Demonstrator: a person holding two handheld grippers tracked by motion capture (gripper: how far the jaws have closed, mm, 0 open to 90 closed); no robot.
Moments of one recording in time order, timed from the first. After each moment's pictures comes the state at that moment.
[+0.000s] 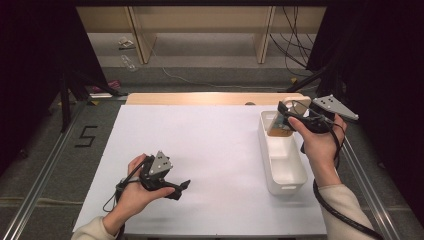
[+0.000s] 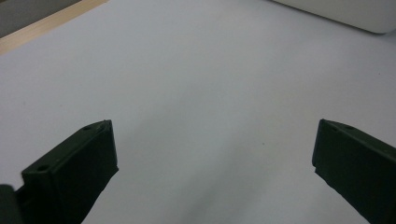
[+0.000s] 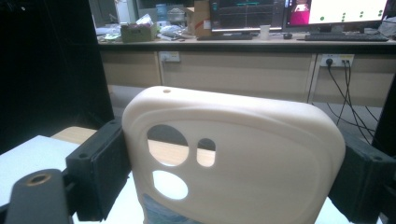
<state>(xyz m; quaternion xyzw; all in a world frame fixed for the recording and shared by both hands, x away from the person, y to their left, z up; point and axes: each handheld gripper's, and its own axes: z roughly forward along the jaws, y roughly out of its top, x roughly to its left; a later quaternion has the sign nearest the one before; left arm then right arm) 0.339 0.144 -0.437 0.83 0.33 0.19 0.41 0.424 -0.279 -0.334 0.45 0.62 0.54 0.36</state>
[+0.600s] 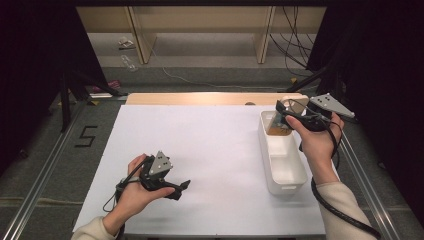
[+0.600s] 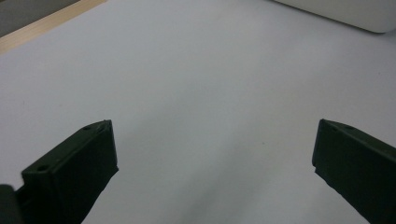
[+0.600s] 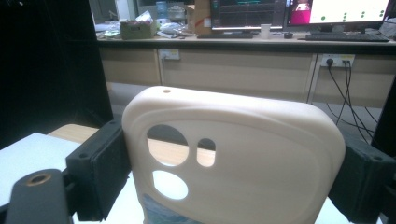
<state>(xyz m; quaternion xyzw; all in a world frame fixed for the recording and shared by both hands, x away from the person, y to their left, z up) 0.339 0.144 -0.437 0.83 0.33 0.19 0.41 0.431 -0.275 -0.336 0.45 0.62 0.54 0.36</state>
